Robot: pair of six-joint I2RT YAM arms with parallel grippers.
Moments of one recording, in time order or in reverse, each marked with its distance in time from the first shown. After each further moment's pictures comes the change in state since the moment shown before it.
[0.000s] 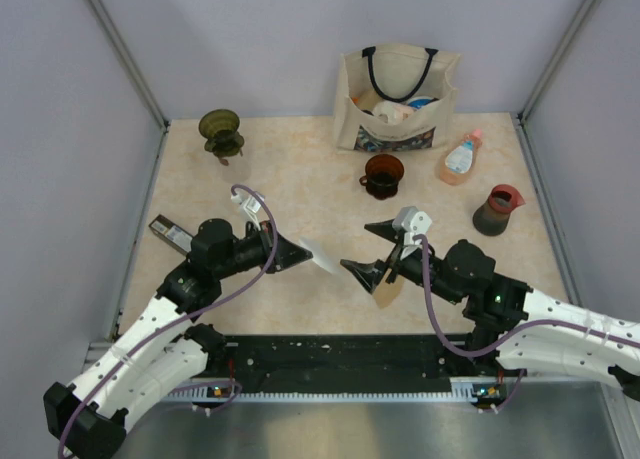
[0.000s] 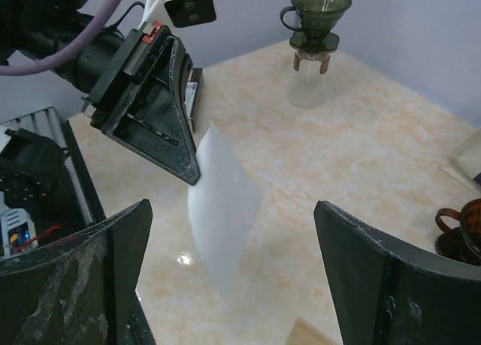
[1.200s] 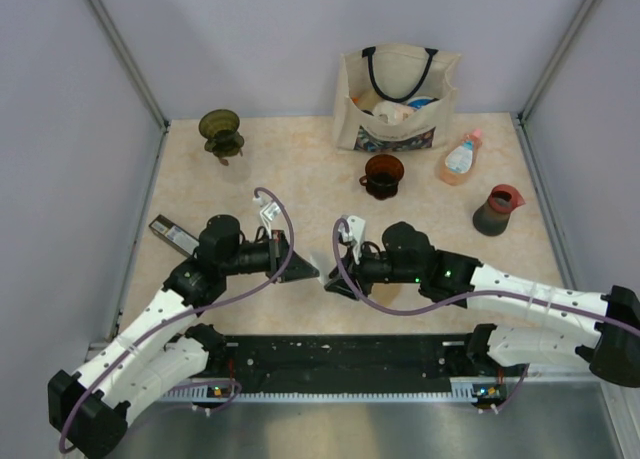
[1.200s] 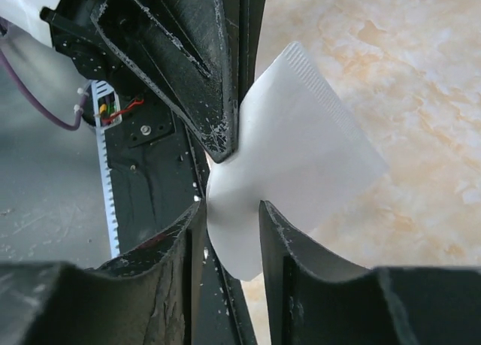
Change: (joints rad) left arm -0.003 0.060 0.003 -0.008 0.275 0.130; right arm -0.090 0.321 0.102 -0.178 -0.451 0.151
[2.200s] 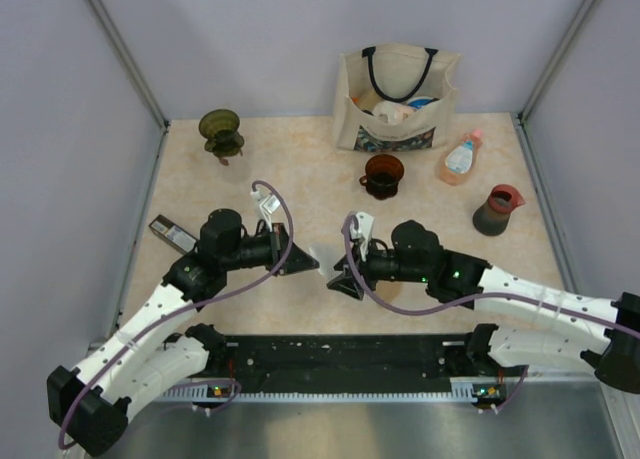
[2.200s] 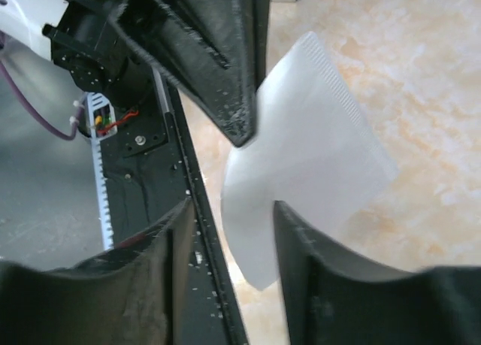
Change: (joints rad) left arm -0.006 0.032 0.056 -0.043 -0.067 0.012; right arm -0.024 -0.032 -0.004 0.000 0.002 0.007
